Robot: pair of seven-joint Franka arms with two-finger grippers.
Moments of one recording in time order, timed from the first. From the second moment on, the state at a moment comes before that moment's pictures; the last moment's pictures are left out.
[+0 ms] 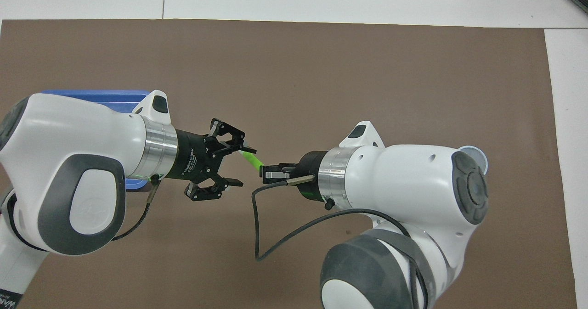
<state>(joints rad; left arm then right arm) -0.17 -0.10 -0.23 -2.03 -0.74 2.03 -1.16 0.33 -0.04 0.27 -1.96 0.67 2.32 0.22</state>
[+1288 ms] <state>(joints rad) -0.23 -0.10 -0.23 -2.06 -0.75 2.13 -1.14 0.33 -0.04 0.27 -1.97 0.68 2.32 0.22</state>
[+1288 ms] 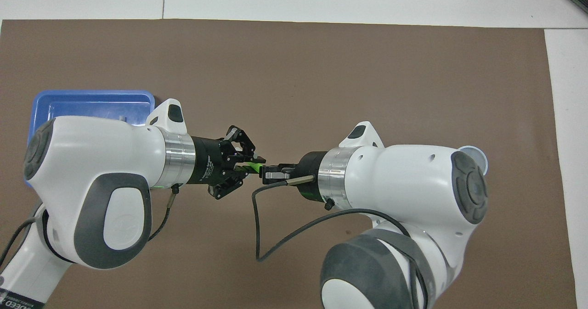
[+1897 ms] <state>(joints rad) -0.23 -0.10 -0.23 -2.06 -0.75 2.12 -1.10 0.29 -0.04 0.26 -1.96 0.64 2.27 0.22</state>
